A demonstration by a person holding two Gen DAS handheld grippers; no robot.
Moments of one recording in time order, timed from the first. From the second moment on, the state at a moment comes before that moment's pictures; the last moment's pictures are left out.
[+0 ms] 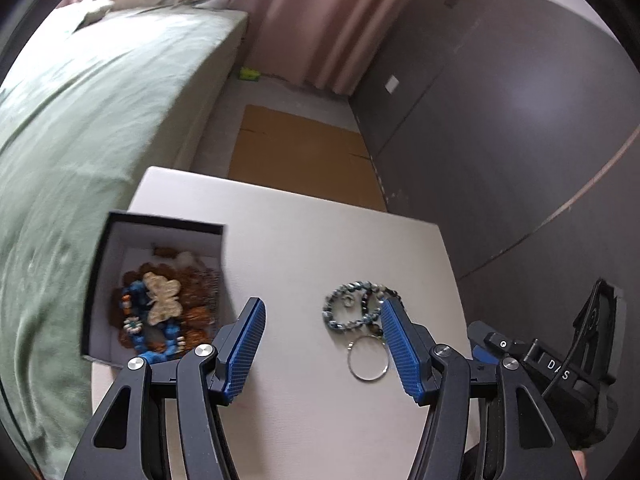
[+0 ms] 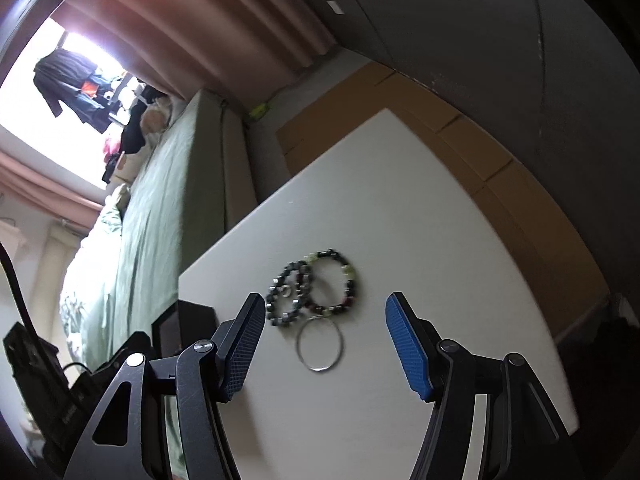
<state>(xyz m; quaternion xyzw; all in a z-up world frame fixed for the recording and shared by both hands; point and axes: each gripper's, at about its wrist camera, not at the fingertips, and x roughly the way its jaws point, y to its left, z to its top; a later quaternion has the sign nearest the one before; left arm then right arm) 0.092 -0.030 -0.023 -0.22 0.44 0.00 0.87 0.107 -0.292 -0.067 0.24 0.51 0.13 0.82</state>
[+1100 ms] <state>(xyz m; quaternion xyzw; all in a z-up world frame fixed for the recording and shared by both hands) 0.183 -0.157 -0.095 -0.04 0.55 -0.01 0.84 0.118 -0.372 -0.081 0.33 0.51 0.10 0.79</state>
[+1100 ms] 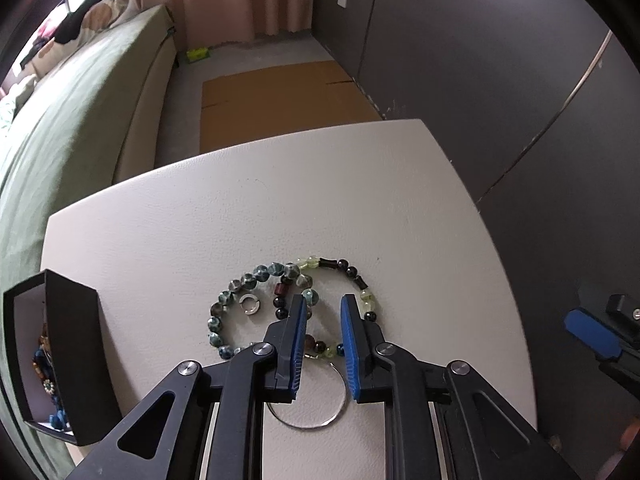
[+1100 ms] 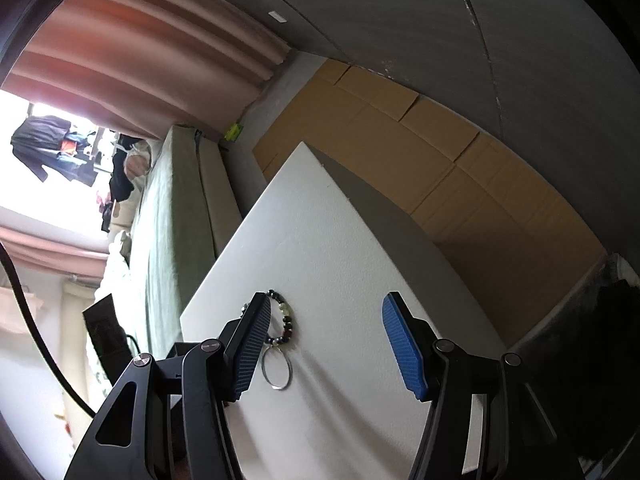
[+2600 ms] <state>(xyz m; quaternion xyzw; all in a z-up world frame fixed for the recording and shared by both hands) 0.077 0.040 0.000 -0.26 0.38 0.01 0.89 0.150 -0.235 -0.116 0.10 0.54 0.10 0.83</state>
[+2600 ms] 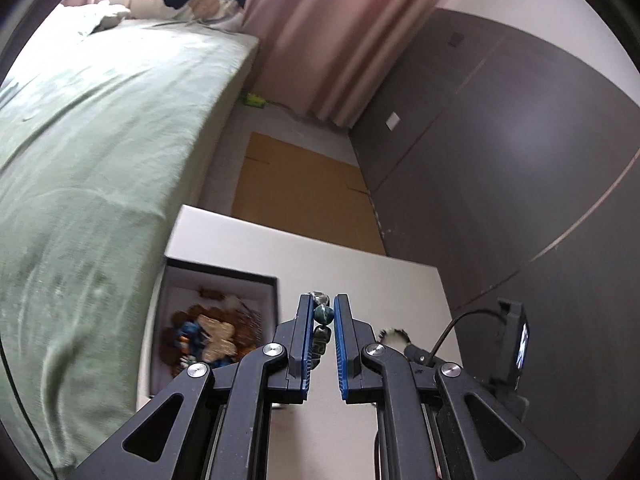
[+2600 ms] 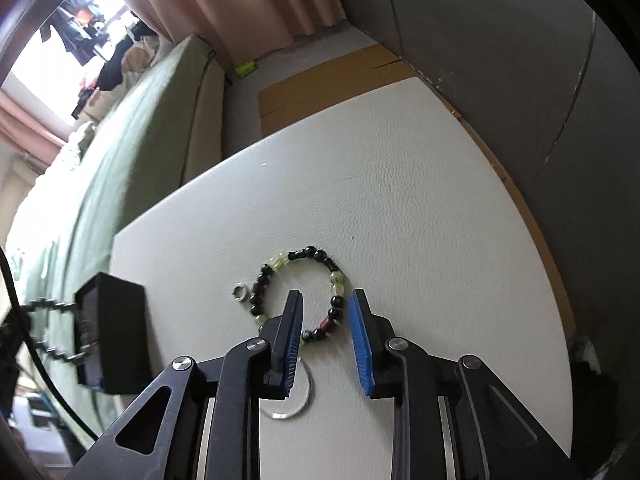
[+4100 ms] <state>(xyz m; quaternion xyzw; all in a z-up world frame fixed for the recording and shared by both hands) 0.019 0.135 0.008 -0.32 0.37 0.10 0.87 0.080 -0.136 -0.014 0.14 0.41 0.31 0.85</state>
